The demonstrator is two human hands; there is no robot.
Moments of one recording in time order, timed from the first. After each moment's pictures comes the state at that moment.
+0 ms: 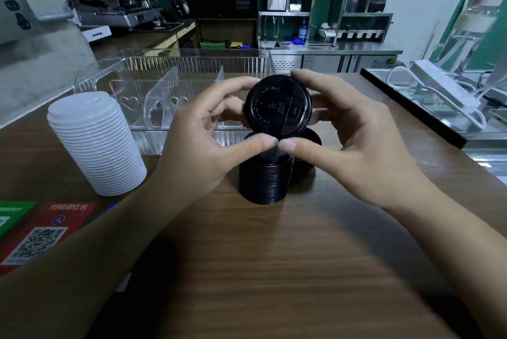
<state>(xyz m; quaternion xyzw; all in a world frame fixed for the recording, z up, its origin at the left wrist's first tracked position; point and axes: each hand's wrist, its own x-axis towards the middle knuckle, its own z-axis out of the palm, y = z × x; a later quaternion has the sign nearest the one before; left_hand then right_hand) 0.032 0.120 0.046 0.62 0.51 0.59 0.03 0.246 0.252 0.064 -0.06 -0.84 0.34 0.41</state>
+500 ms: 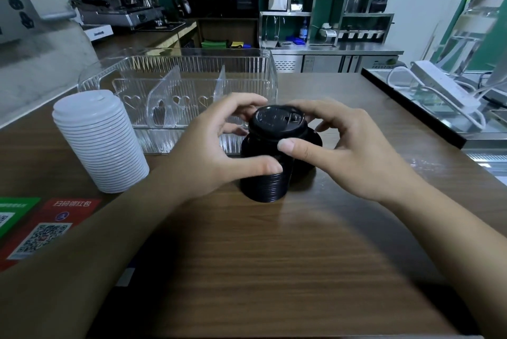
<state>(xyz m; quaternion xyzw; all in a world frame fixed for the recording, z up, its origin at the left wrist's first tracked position) 0.016 0.119 0.041 0.65 0.58 0.49 0.09 0.245 0.260 0.061 -0.14 -0.88 0.28 0.34</state>
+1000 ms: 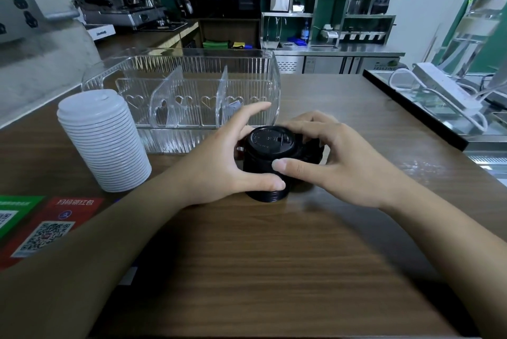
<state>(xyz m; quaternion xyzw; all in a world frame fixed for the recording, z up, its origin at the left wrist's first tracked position) 0.021 0.118 0.036 0.64 0.62 0.41 0.20 0.241 0.263 0.049 -0.13 -0.92 0.28 0.25</state>
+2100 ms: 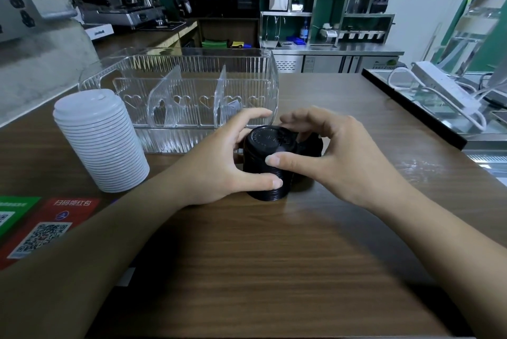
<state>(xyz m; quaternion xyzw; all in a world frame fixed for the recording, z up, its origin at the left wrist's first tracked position) 0.022 0.117 0.036 0.62 0.64 0.41 0.21 0.237 0.250 0.053 -0.19 -0.87 0.31 0.32</state>
